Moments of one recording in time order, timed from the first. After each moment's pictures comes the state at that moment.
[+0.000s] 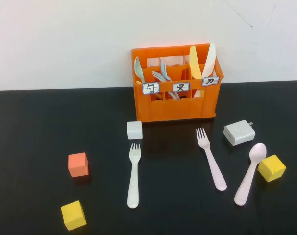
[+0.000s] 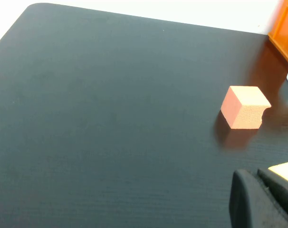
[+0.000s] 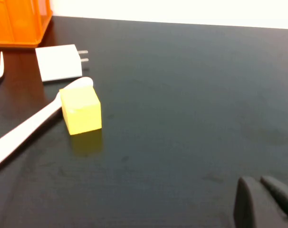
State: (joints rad) right arm -0.03 -0.01 0.02 0.00 0.41 -0.08; left arm -0.02 -0.01 0.01 -0.08 0.36 -0.13
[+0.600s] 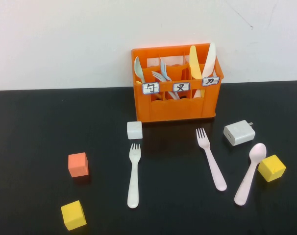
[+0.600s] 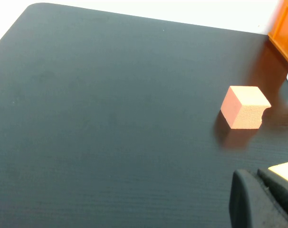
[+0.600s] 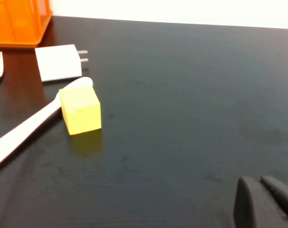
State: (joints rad) right arm -0.04 -0.01 0.02 0.00 0.41 -0.08; left arm -0.02 -0.01 0.01 -0.08 0.36 -0.13
